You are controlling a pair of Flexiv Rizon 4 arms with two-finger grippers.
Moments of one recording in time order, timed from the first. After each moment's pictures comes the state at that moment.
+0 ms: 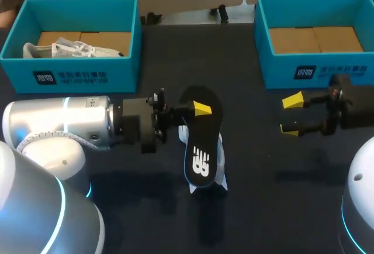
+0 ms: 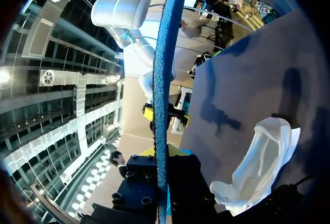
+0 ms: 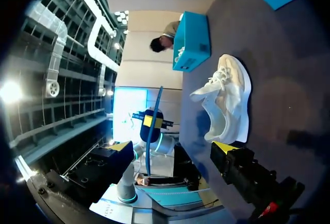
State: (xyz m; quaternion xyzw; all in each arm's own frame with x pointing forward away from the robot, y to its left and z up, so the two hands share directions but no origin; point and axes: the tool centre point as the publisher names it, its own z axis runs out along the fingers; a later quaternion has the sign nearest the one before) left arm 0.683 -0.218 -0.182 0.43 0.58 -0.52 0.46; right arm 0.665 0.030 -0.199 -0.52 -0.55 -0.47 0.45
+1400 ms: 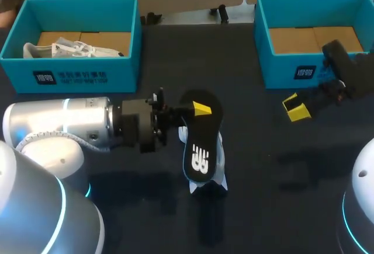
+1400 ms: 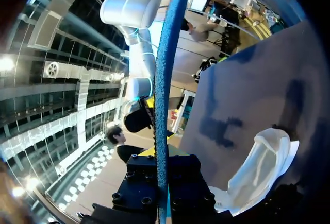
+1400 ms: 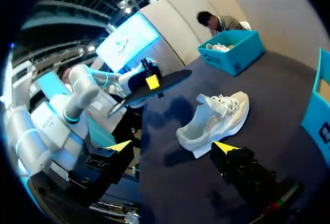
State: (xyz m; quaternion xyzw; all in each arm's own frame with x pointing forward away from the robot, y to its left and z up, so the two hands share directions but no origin) left arm 0.680 -0.217 -0.181 0.40 0.59 -0.55 0.44; right arm 0.676 0.018 -0.192 -0.22 -0.84 -0.46 0.21
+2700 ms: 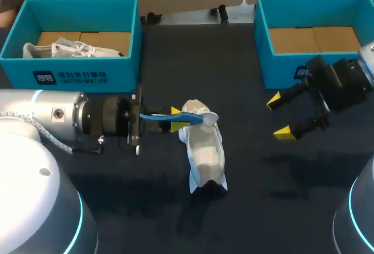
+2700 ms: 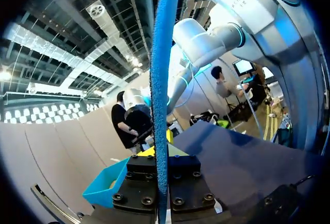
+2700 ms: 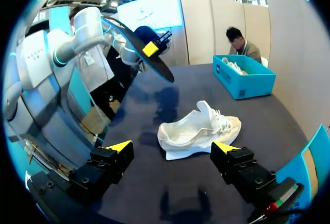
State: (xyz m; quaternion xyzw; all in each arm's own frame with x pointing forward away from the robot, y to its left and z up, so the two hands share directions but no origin) left arm 0.630 -0.174 -0.151 0.20 0.67 -0.69 0.16; right arm 0.673 0.040 -0.221 -0.05 -0.90 -0.43 0.05
